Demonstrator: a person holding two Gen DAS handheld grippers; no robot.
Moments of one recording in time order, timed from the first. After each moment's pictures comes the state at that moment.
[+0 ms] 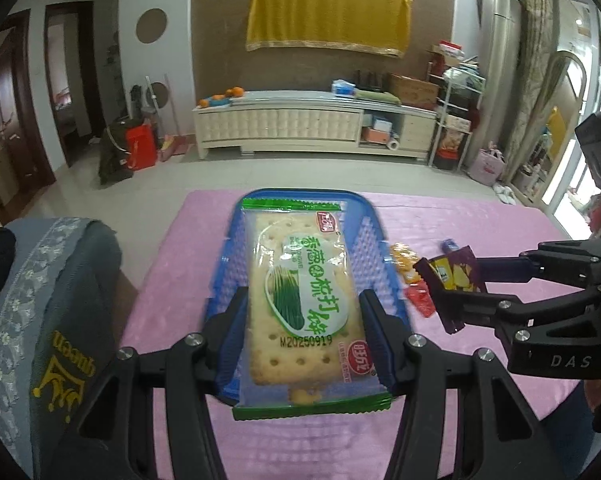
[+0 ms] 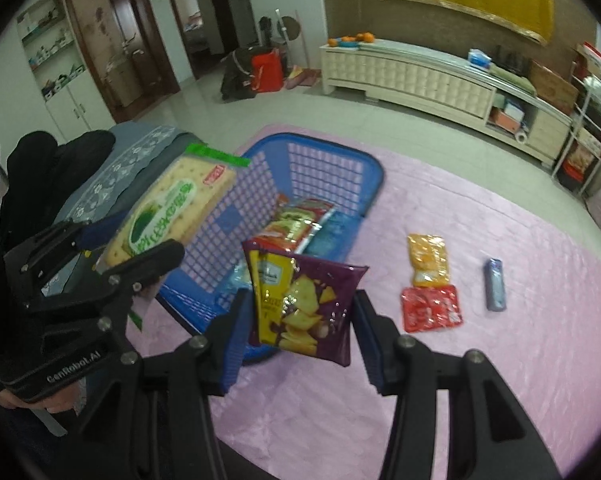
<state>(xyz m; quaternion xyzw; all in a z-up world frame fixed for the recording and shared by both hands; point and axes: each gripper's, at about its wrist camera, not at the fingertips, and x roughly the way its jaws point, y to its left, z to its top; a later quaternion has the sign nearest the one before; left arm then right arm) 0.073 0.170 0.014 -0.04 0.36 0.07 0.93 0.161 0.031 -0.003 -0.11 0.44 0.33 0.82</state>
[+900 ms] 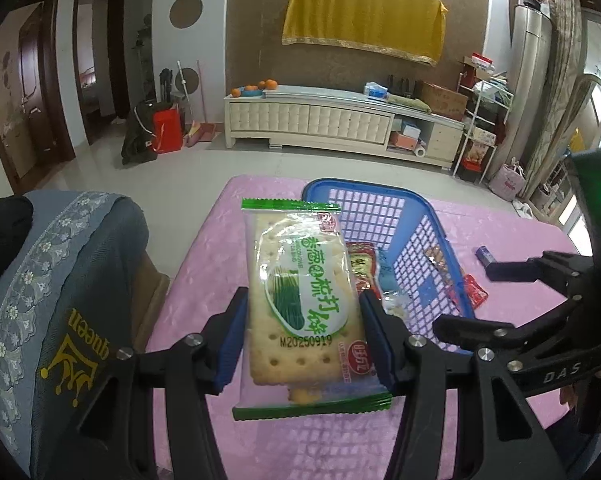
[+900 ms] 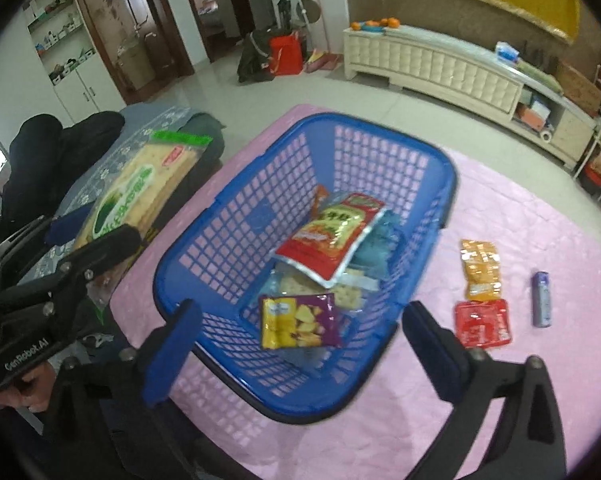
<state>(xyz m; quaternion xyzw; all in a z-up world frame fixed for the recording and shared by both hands) 0.063 0.207 0.005 -0.07 0.37 0.10 0.92 0.160 0.076 -0.024 -0.12 0.46 0.35 0.81</state>
